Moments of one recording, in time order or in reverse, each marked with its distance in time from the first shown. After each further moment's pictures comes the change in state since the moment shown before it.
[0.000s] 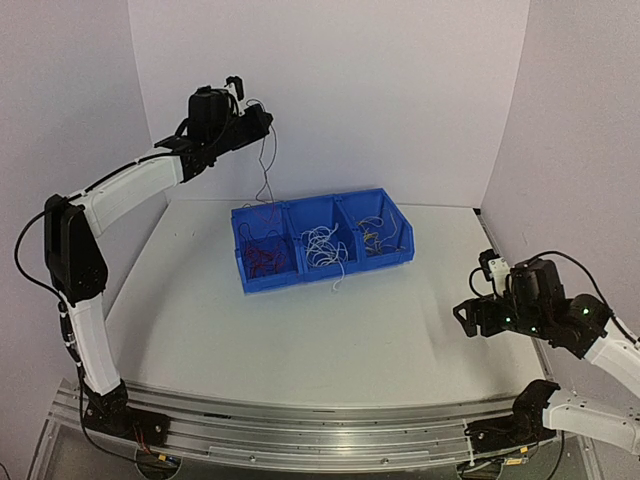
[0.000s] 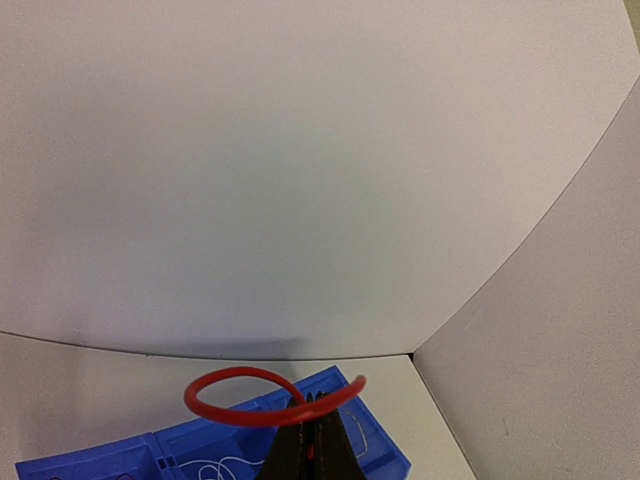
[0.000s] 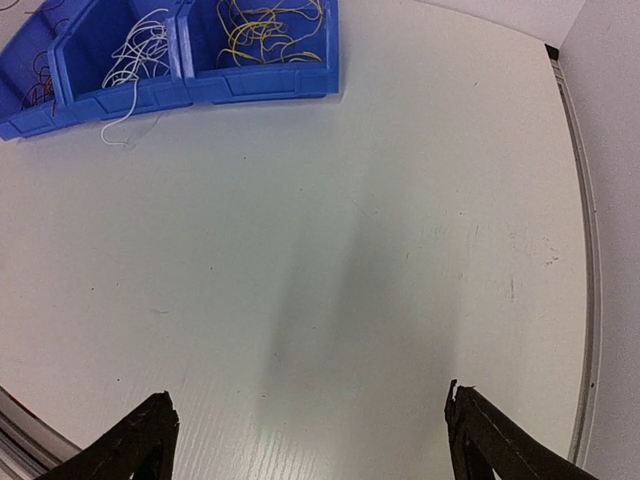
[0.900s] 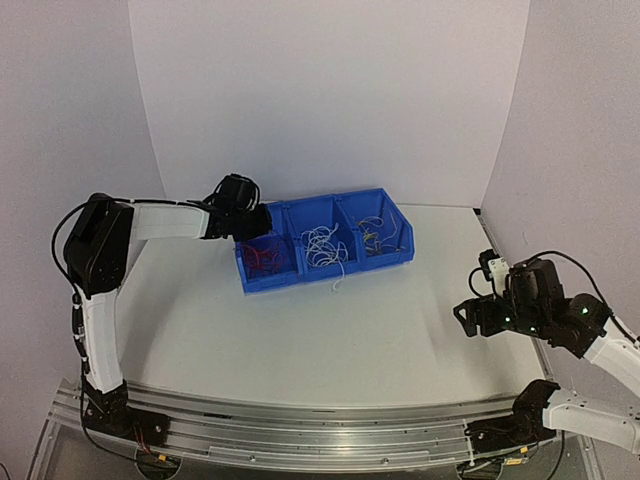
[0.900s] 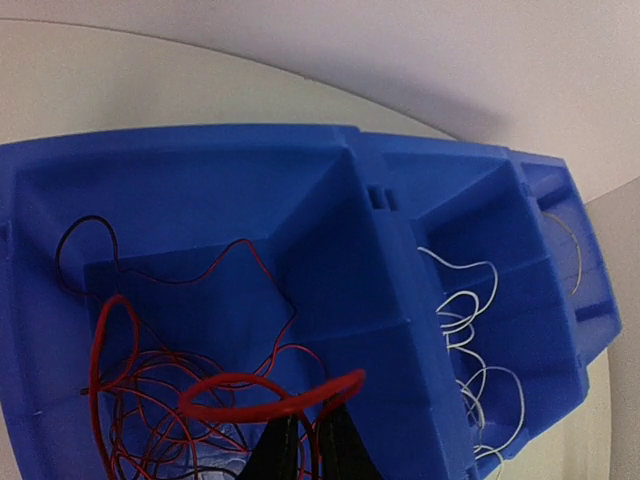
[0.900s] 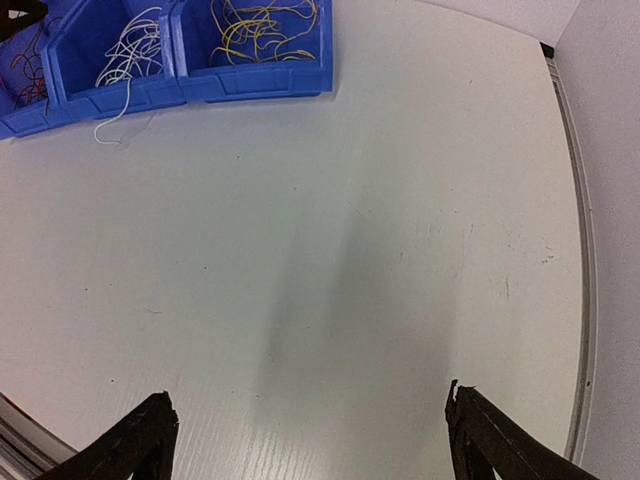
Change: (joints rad) left arm -0.003 0.108 -0.431 0.002 -0.045 -0.095; right arm 0.000 0.007 0.000 0.000 0.014 -0.001
